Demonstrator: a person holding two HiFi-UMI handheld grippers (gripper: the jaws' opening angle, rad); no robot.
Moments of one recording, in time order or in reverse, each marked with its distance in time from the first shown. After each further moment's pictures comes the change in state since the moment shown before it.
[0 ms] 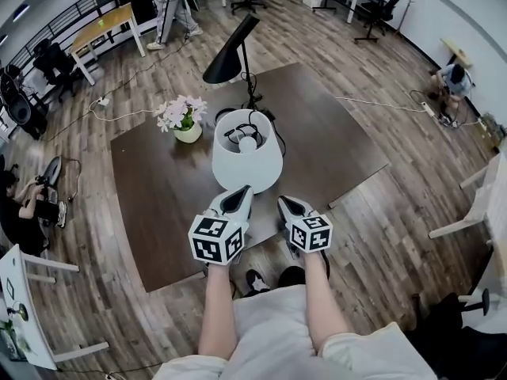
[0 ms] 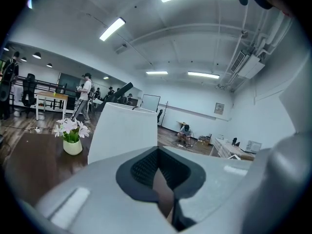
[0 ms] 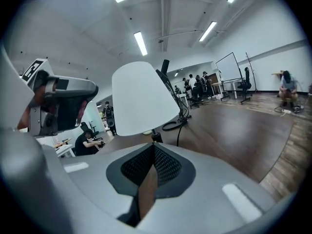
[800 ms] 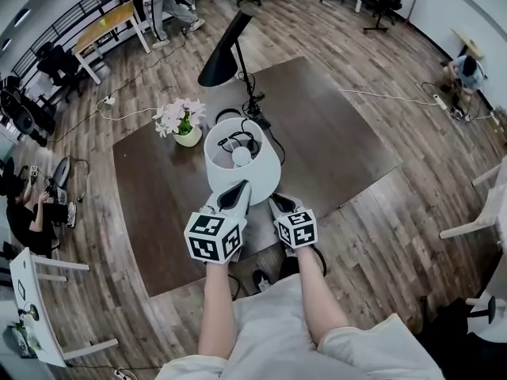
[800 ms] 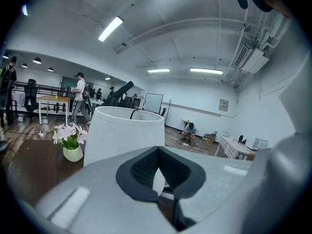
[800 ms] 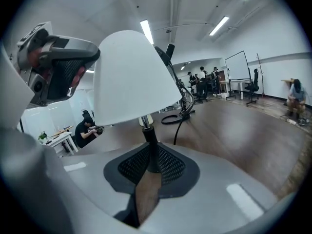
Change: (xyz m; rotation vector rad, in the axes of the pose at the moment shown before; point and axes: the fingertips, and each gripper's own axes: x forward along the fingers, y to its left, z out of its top) left arm 0.041 0.012 0.021 0.015 0.022 0.048; right arm 0.058 -0.020 -0.014 -0.093 0.107 0.015
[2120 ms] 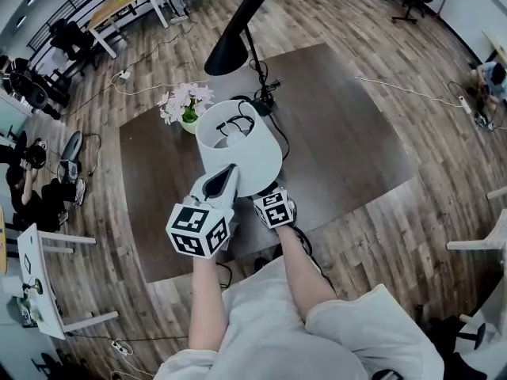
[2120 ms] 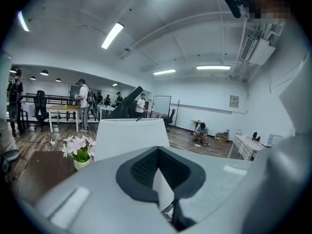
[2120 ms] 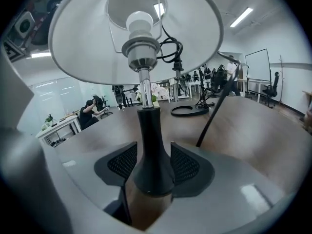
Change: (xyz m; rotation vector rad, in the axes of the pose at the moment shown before) left arm 0.021 0.037 0.038 0.041 -0.031 0.128; right arm 0.112 0.005 -0.010 -0.148 0.124 0.093
